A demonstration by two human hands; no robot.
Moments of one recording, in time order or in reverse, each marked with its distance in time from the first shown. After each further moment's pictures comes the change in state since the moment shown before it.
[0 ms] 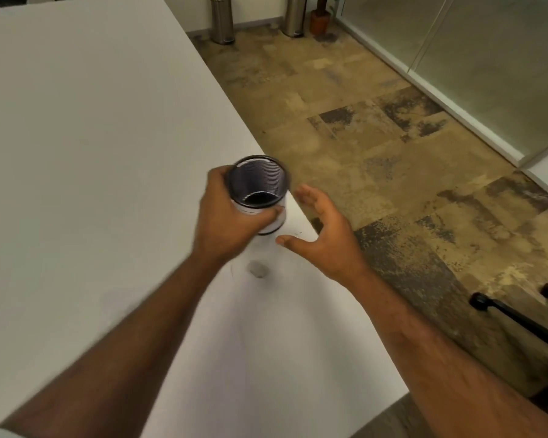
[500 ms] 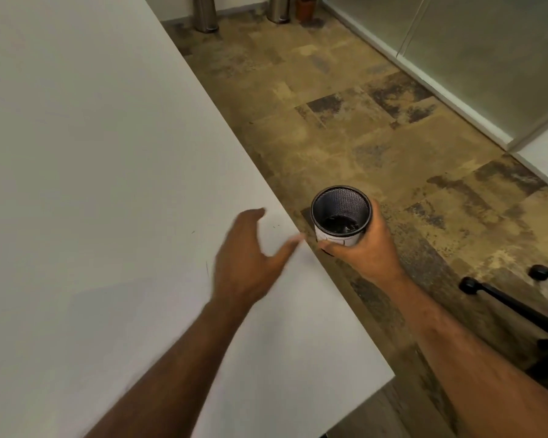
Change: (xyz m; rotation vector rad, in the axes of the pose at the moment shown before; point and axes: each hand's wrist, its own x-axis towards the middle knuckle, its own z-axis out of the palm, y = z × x) left_hand -0.065 0.004 0.061 0.326 -0.181 -0.007; right_hand -0.022 0.073 -0.077 -0.018 0.201 0.077
